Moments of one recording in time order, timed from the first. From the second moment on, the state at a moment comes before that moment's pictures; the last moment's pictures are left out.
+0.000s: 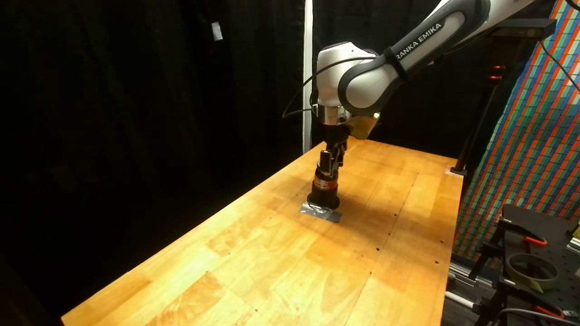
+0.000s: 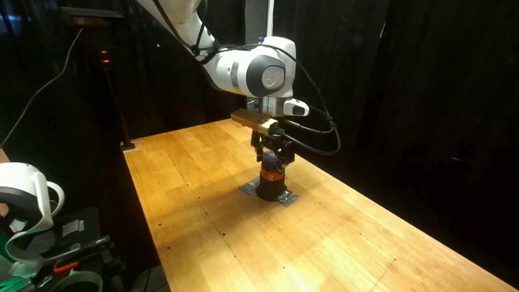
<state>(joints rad) 0.13 0.56 0.04 -1.73 -0.12 2.25 0.06</state>
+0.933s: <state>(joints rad) 0.13 0.51 0.04 -1.82 -0.13 2.29 0.08</state>
